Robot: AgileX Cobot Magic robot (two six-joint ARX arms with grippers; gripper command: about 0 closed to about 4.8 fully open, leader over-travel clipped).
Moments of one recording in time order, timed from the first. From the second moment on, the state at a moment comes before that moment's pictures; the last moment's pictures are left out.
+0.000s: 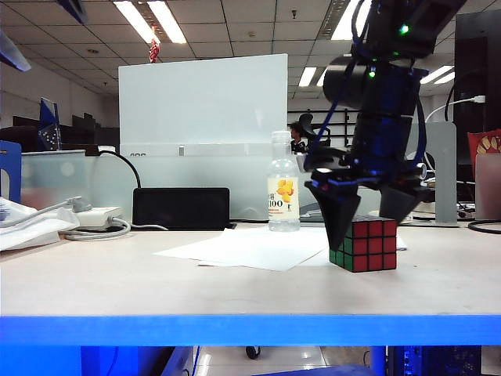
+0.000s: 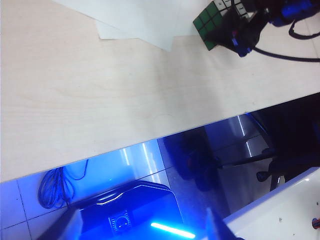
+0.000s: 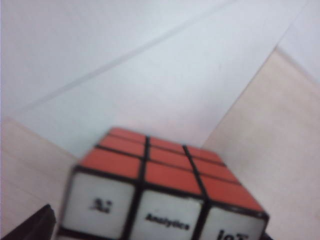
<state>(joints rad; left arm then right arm) -0.59 0.89 0.97 -0.87 0.18 -0.43 0.40 1.89 1.37 -0.72 0.00 -0.14</state>
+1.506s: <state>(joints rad) -0.59 0.89 0.97 -0.87 0.17 -0.42 0.40 1.89 1.37 -0.73 -0.21 -0.12</state>
